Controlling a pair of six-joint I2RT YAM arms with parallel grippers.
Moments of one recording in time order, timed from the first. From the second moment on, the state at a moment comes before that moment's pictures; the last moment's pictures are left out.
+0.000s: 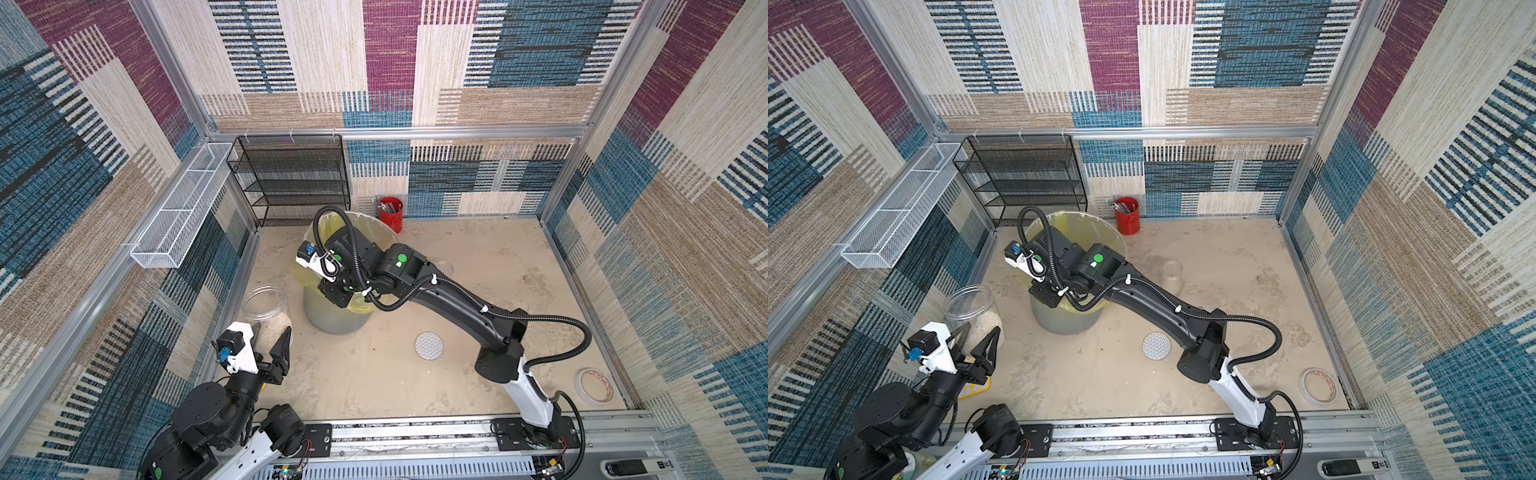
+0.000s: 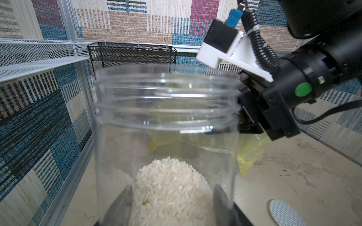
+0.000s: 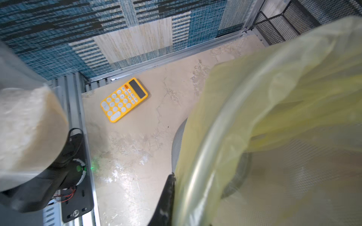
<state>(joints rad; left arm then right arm) -0.79 0.06 0.79 -0.82 -0.60 -0.11 1.08 2.23 2.56 -1.05 -0.02 -0.10</state>
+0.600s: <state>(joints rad) -0.79 0.04 0.79 -0.86 -0.62 -0.12 1.12 2.30 2.59 -1.02 0.11 -0.18</state>
